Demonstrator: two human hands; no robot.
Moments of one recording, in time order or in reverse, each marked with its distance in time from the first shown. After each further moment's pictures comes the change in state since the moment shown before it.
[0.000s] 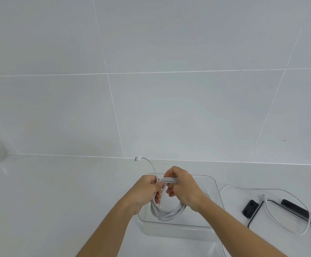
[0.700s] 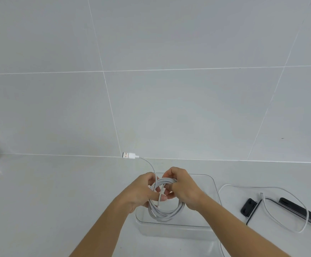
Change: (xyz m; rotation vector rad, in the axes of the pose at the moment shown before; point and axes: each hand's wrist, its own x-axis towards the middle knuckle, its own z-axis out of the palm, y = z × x) left_hand 0.005 -0.004 -0.008 0.048 -0.093 -0.025; right_hand 0.007 0.004 0.000 0.145 -0.039 0.083
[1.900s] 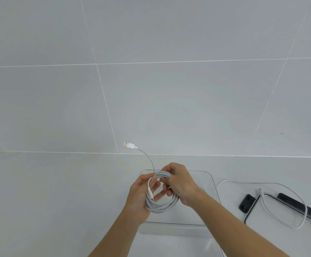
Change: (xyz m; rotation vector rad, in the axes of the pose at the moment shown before) left_hand 0.021 -0.031 0.034 -1.104 0.162 0.111; right_hand 0.010 -0.001 0.002 0.141 0.059 0.116
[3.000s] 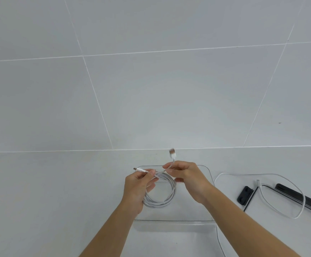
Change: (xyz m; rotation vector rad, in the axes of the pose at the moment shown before) left_hand 0.019 0.000 0.003 0.420 0.194 0.039; right_hand 0.003 0.021 -0.035 0.193 -0.036 -0.051
